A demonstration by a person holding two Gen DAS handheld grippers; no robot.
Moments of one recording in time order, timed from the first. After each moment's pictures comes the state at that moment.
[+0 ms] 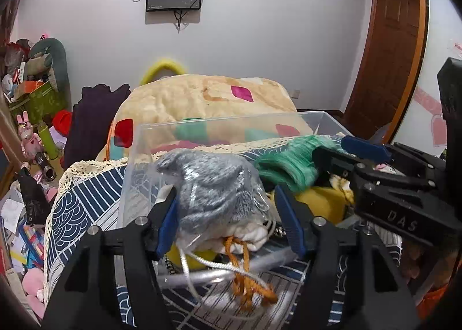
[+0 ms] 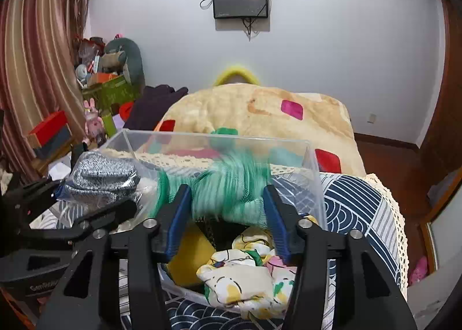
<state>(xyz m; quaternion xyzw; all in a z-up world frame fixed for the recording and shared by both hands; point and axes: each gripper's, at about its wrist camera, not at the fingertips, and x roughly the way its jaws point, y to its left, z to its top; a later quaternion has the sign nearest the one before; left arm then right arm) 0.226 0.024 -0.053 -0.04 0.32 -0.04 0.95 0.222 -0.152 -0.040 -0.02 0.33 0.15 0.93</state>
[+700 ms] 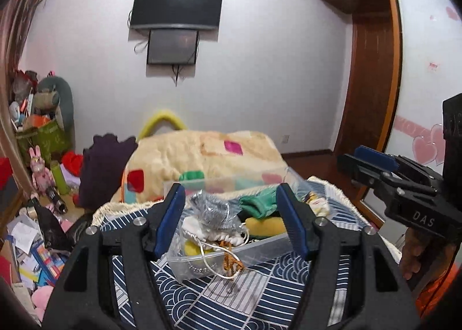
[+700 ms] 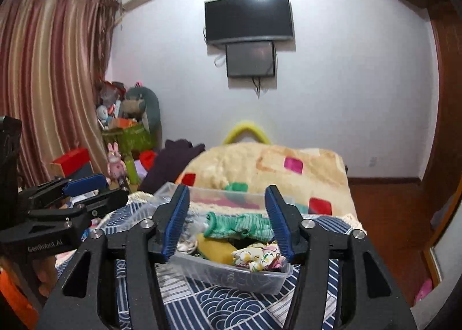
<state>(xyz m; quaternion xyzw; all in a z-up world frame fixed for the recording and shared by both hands) 0.130 0.030 0.035 -0.04 0.19 -0.06 0.98 0.136 -0.169 0.039 0.00 0.20 0.17 0.97</state>
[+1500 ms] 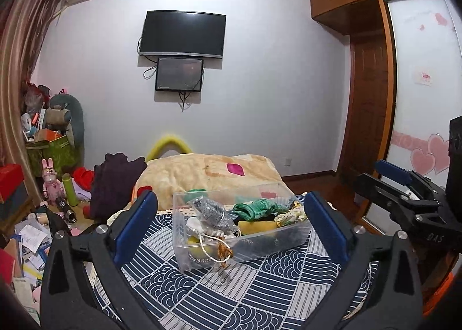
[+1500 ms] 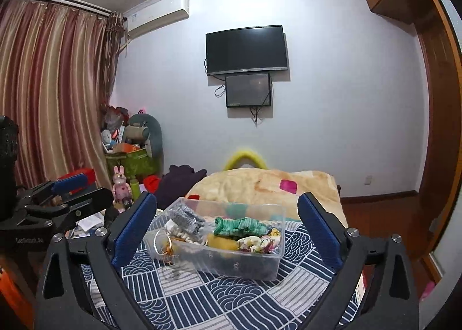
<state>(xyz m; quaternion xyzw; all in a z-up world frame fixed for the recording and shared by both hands) 0.054 0.019 0.048 -0.03 0.12 -0.04 0.99 0.084 -0.171 0.040 0.01 0.13 0.16 0.98</state>
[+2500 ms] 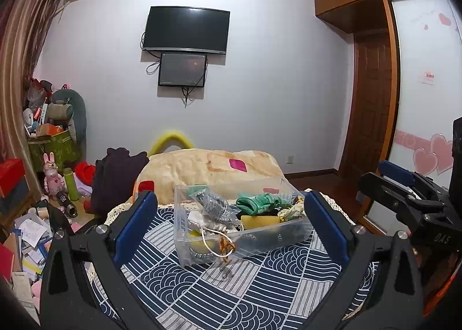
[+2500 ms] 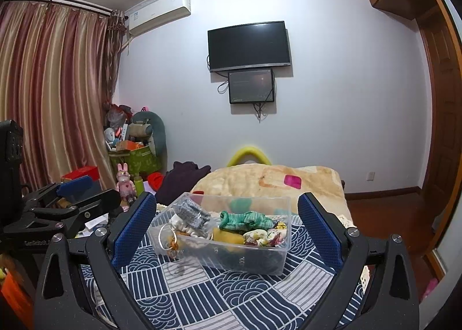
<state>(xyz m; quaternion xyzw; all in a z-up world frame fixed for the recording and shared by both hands) 0.055 0.021 0.038 -0.04 0.13 -0.03 0.99 0.072 -0.173 0.033 0.02 0.13 0.17 0.98</state>
